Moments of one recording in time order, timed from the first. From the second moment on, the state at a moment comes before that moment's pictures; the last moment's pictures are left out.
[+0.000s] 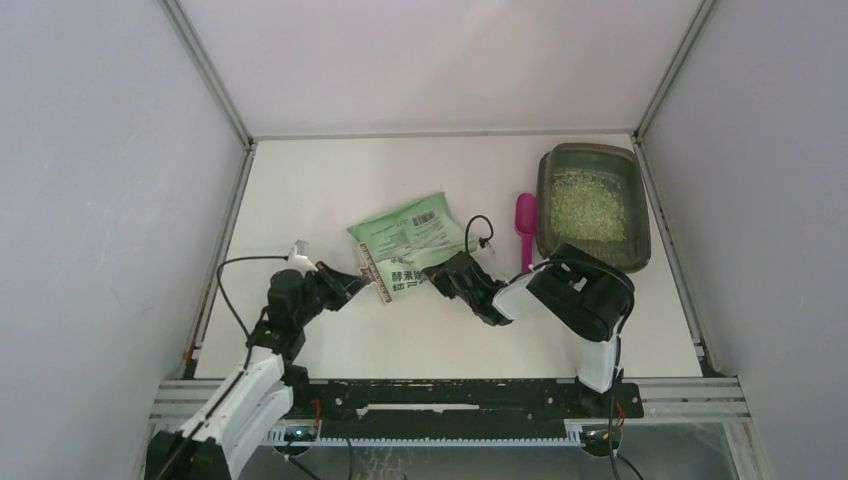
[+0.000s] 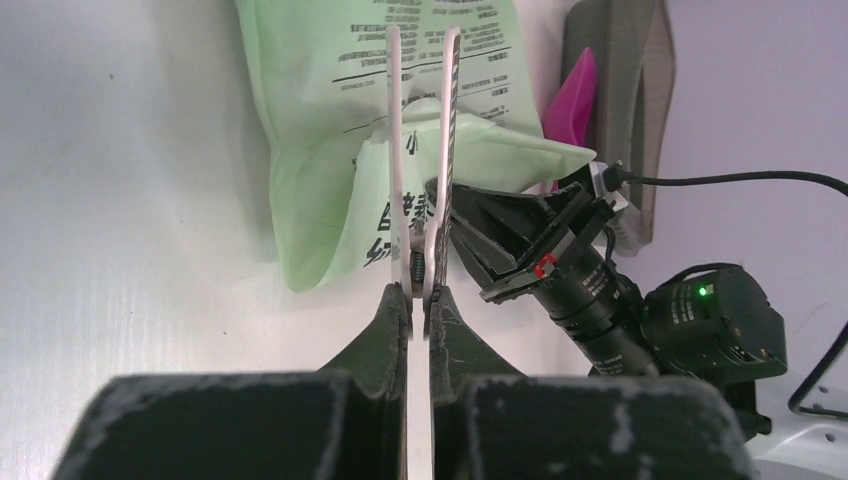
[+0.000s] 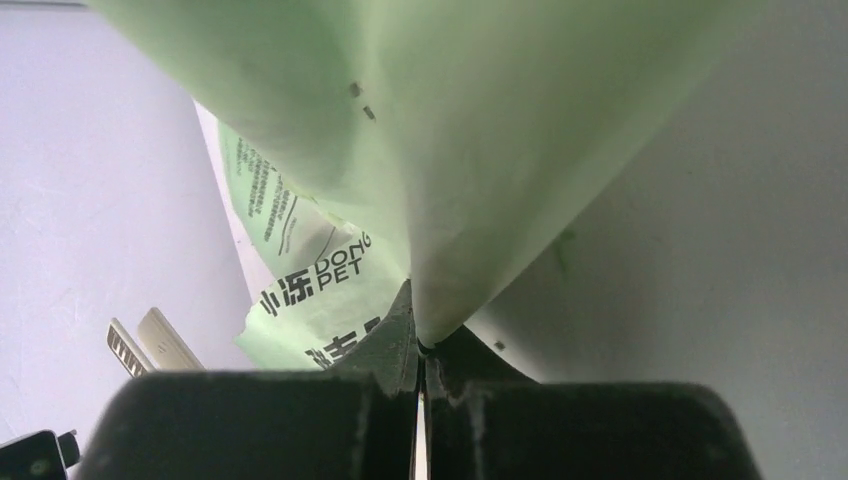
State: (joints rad) left arm -0.20 0.73 0.17 0.15 0.33 -0.94; right arm 0.87 1.90 0.69 0.62 0.29 1.48
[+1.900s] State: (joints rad) left arm -0.20 0.25 0.01 0.00 0.04 -1.26; right arm 0.78 1.78 0.87 0.40 0.16 1.40
